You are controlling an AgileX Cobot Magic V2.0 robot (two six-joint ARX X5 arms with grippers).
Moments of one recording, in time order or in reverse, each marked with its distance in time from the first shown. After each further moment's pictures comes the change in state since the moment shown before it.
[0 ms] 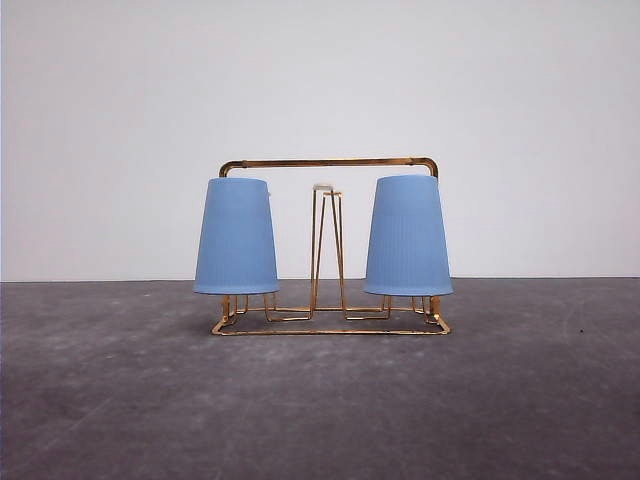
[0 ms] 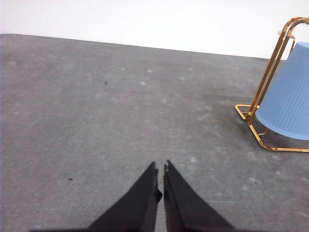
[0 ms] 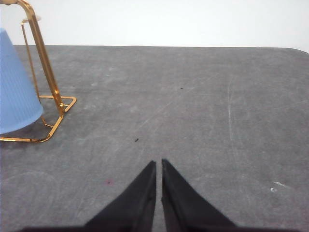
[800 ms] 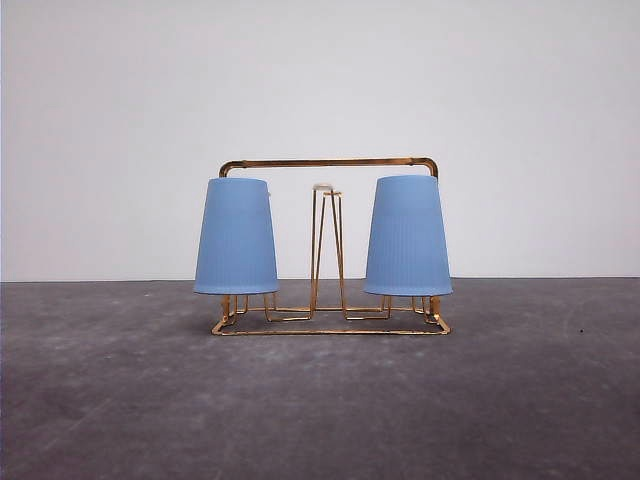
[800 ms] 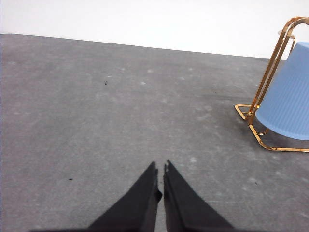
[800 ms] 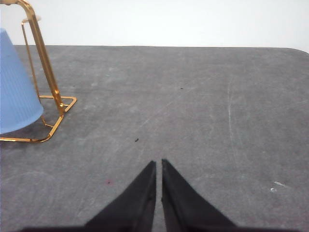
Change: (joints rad) left_arx 0.000 0.000 0.000 0.000 0.000 0.000; right_arx 0.000 0.000 0.000 0.000 0.000 0.000
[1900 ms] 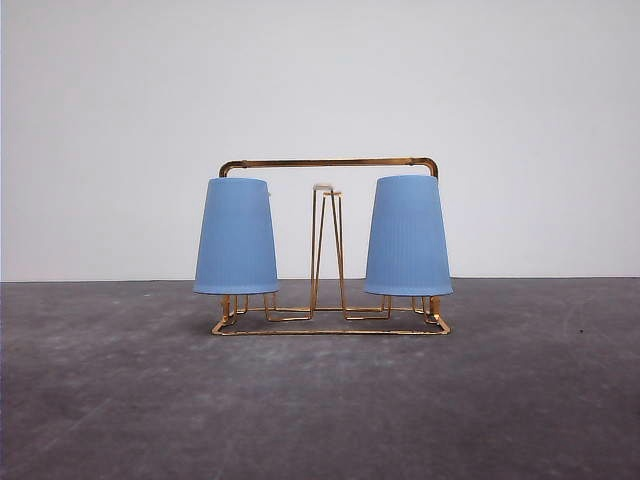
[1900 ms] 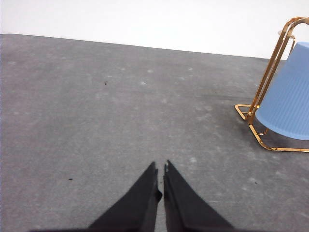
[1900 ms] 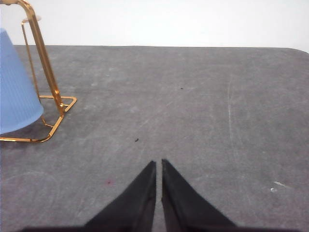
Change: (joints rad) left_arx 0.000 0.000 0.000 0.000 0.000 0.000; right_arx 0.000 0.000 0.000 0.000 0.000 0.000
